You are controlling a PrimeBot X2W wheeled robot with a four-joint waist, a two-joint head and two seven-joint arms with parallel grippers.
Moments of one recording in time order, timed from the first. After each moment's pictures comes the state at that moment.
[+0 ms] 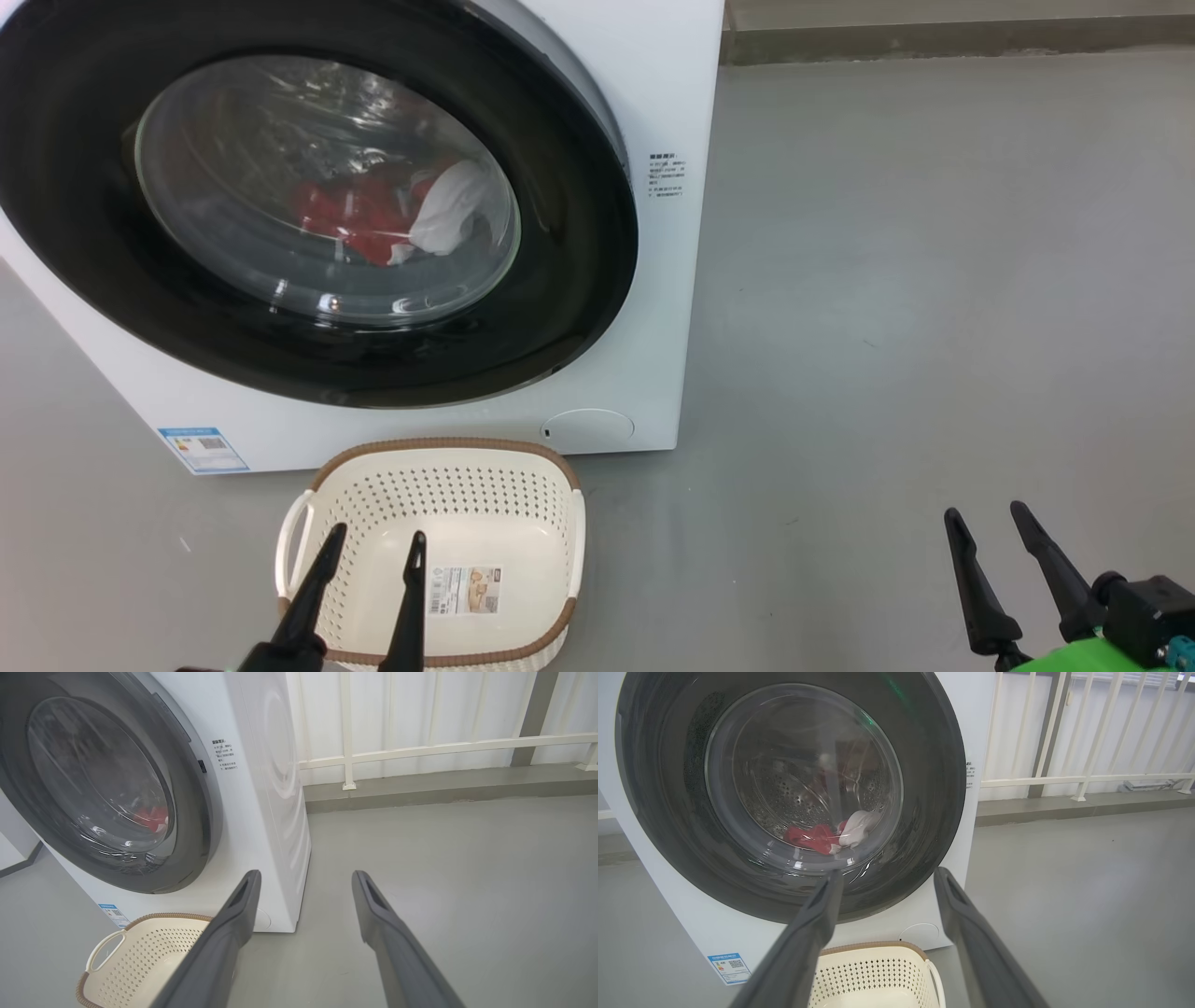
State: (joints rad) left arm 0.04 0.04 -0.10 0.10 -0.10 -0.02 -0.24; right arm 0.09 -0.14 0.00 0.22 0.41 0.13 -0.24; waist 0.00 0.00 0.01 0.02
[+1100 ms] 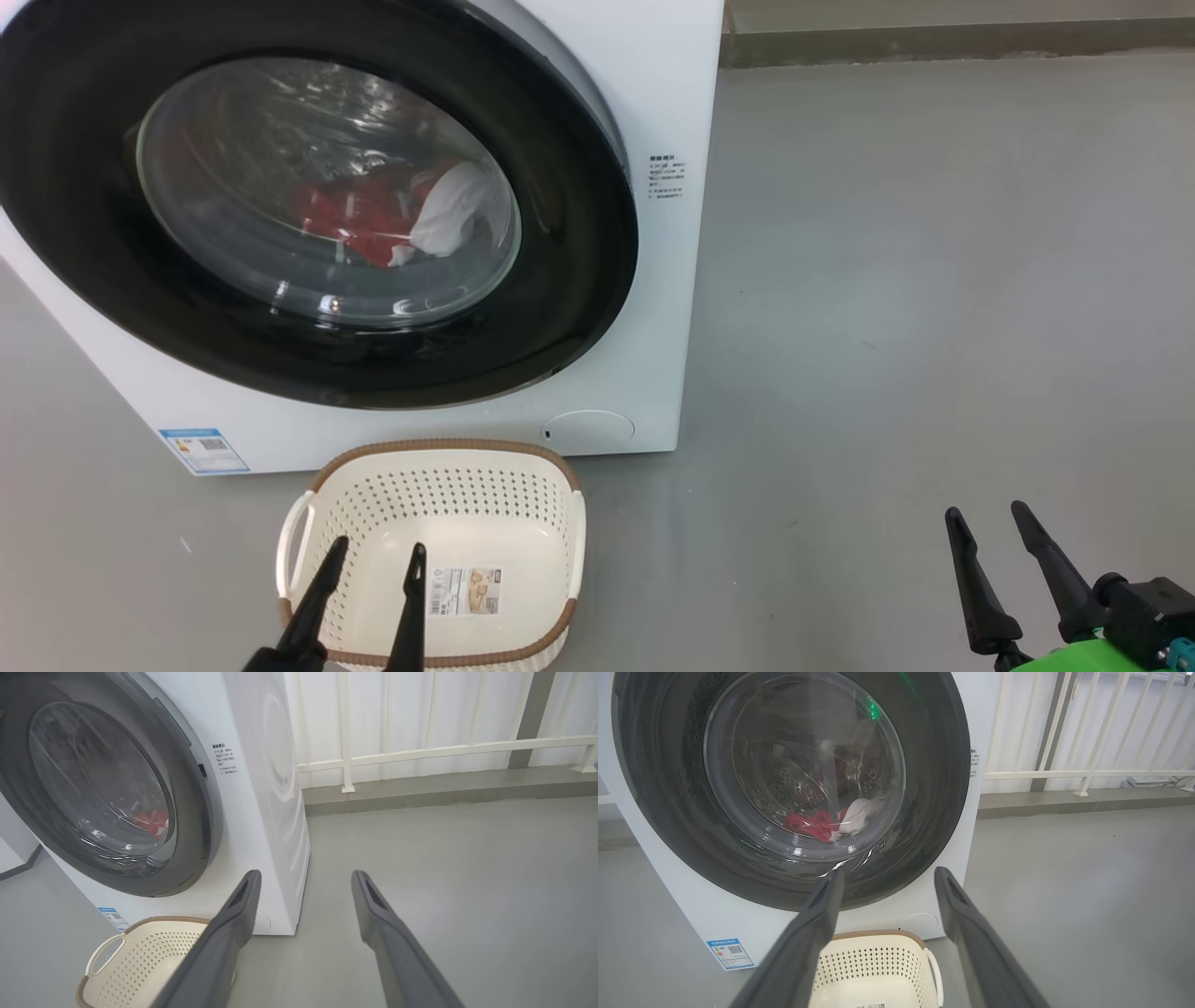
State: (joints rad) left arm 0.05 0.04 -0.10 0.14 -0.10 -0.02 -0.25; right arm 0.10 -0.12 -0.02 0.21 0.38 0.13 -0.25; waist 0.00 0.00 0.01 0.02
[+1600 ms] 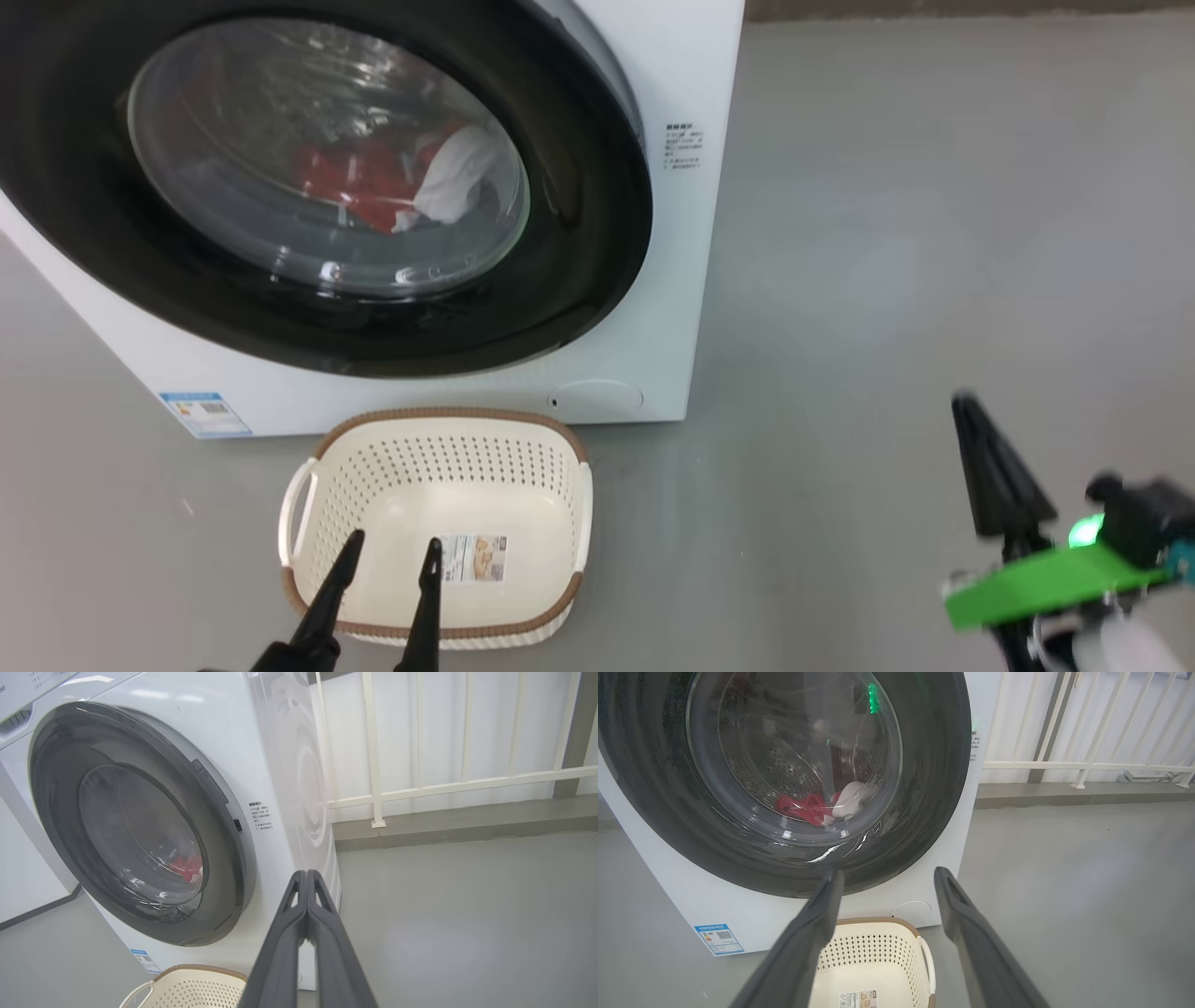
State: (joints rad) left arm 0.04 0.04 -0.12 0.13 -0.12 -0.02 -0.25; right arm -0.05 -0.13 0.03 0.17 0.45 0.13 -0.25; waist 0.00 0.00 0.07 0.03
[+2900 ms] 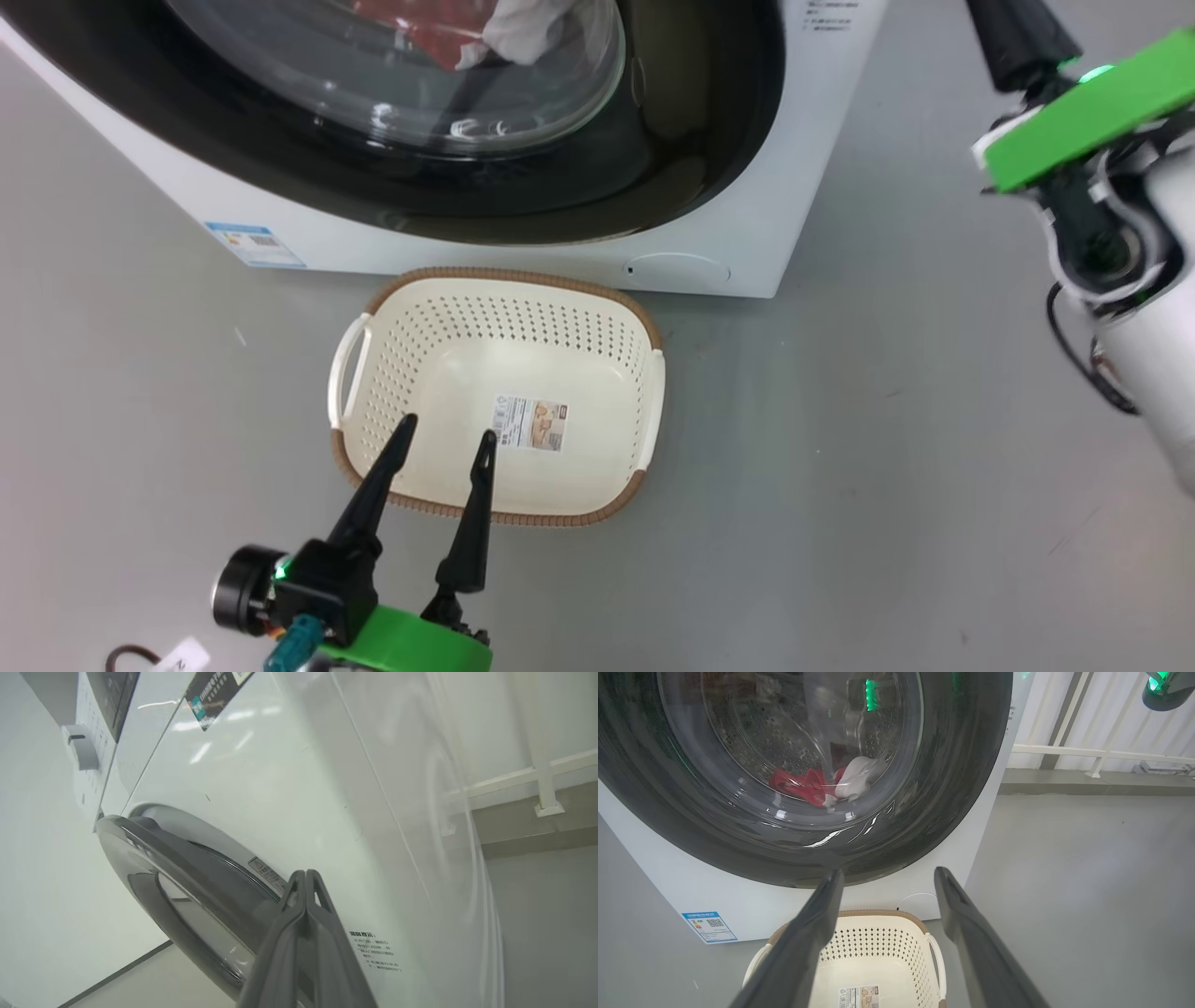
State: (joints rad) left arm -0.15 0.04 -0.22 0.14 -0.15 -0.02 -0.25; right arm -0.96 -0.38 0.50 0.49 1.16 0.13 -0.17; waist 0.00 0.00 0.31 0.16
